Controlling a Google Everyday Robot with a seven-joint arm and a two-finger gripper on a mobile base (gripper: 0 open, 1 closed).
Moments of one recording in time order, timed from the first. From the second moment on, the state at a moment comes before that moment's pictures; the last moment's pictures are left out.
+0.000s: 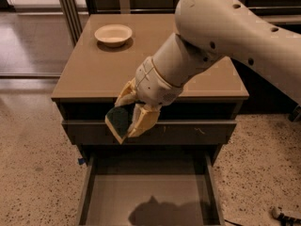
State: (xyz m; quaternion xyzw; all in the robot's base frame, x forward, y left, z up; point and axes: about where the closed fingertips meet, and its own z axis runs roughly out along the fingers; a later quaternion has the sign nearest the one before) arm 0.454 0.048 0.869 -0.81 0.49 0.17 0.27
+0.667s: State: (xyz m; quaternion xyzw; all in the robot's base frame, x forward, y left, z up) arm 0.440 0.042 0.834 -0.81 0.48 0.17 0.27
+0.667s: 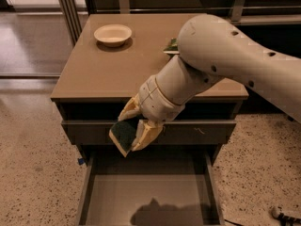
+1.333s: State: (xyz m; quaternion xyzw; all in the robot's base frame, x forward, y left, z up) arm 0.445 0.027 0.783 -0.82 0.49 0.16 0.26
